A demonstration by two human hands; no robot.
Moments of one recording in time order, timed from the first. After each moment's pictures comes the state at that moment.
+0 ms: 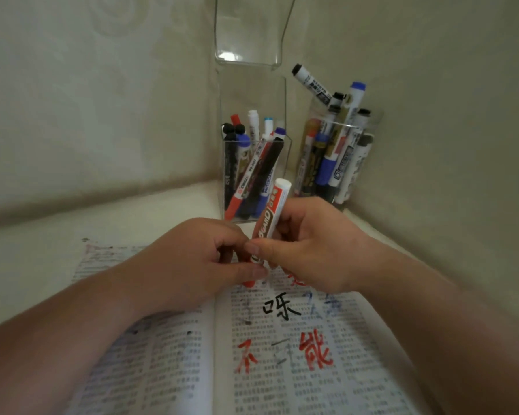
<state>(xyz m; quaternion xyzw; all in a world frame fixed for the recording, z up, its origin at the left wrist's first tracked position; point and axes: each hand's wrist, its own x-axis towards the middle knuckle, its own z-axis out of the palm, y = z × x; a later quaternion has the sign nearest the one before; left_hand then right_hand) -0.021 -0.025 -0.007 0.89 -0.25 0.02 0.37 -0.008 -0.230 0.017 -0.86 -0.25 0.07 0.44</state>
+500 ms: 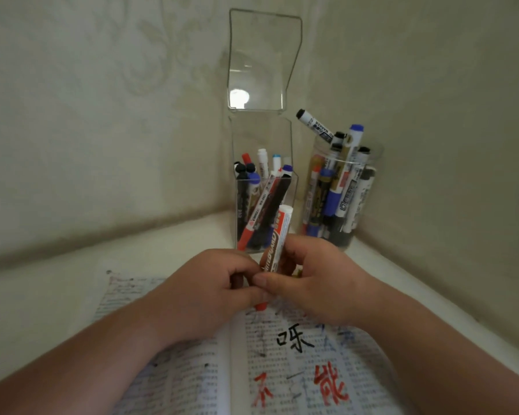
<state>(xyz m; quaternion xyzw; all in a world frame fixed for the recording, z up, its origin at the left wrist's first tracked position) -0.021 -0.024 -0.004 0.88 -0.24 0.01 0.40 -0.014 -0.223 0.017 -0.89 -0.23 0.03 0.38</state>
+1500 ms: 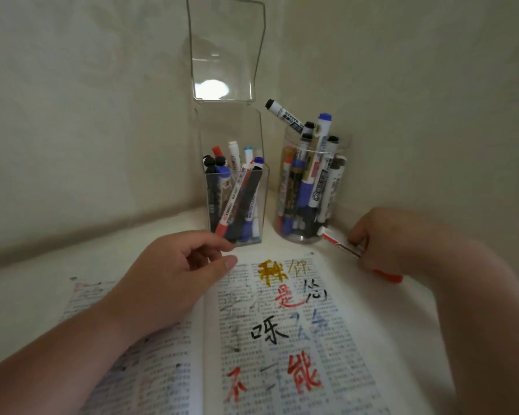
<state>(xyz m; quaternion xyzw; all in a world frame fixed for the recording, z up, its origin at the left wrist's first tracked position) -0.016 -0.026 -0.009 0.87 -0.14 0.11 0.46 -0.001 -0.313 0.063 -0.99 0.03 0.10 -0.02</state>
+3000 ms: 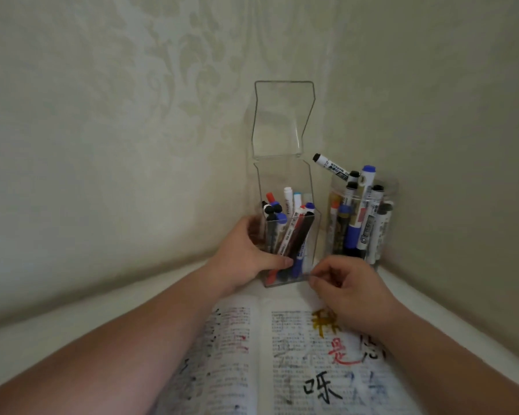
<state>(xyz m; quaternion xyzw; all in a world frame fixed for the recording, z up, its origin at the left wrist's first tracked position) 0.078 -0.023 -0.001 0.81 -0.07 0.06 0.57 0.024 -0.238 -0.005 -0.86 -0.13 -0.07 0.48</state>
